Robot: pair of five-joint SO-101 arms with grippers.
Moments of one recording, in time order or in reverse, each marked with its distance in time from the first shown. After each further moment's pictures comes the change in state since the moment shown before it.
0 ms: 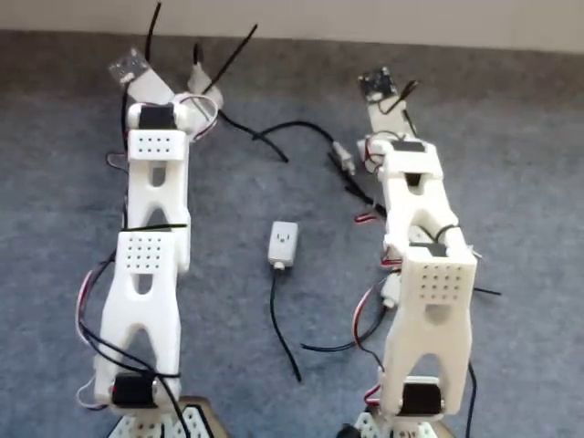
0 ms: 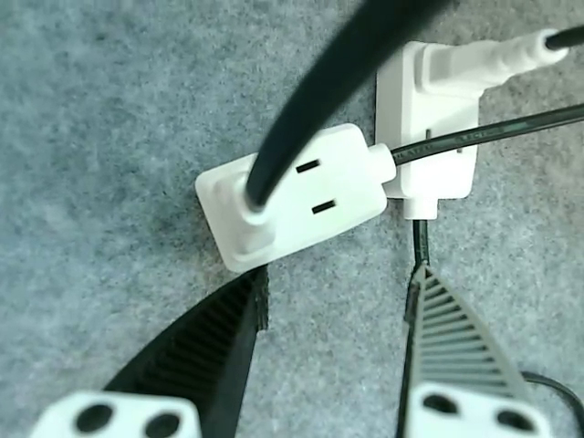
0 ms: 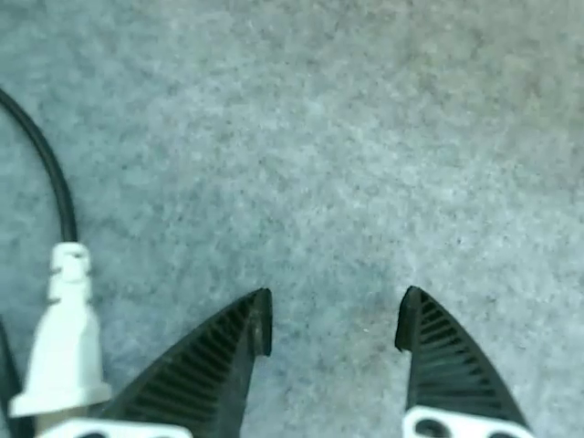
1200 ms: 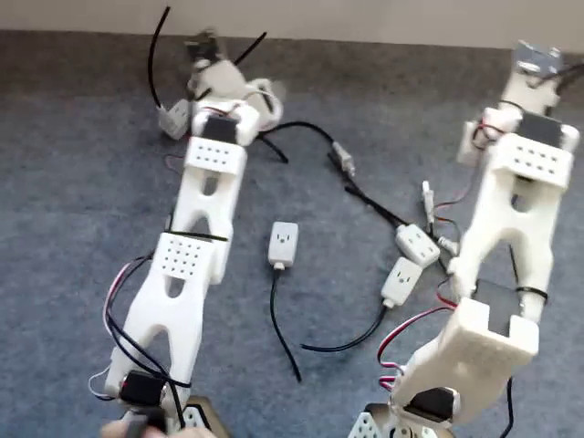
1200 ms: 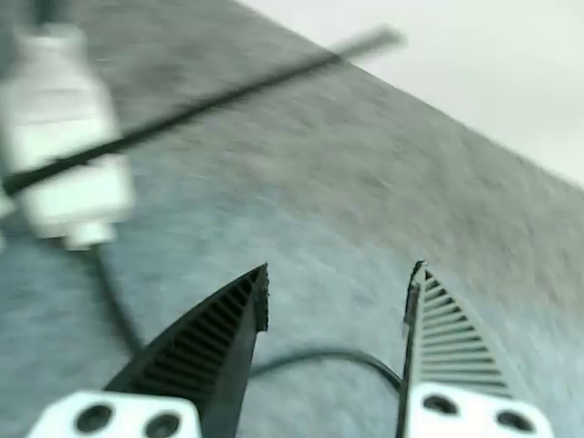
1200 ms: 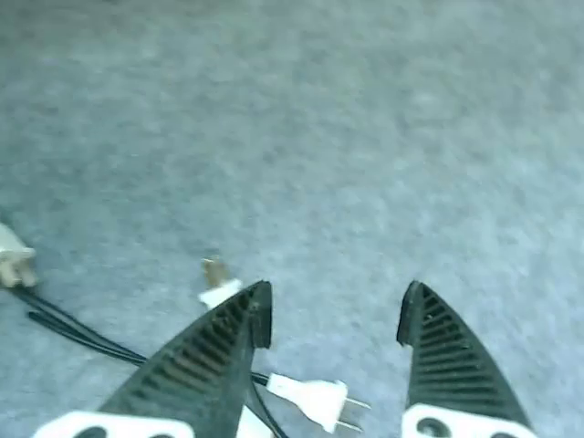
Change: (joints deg) left arm 13.3 2.8 0.1 -24.7 -7.6; right arm 21.1 -30.6 -0.5 41.7 -18.7
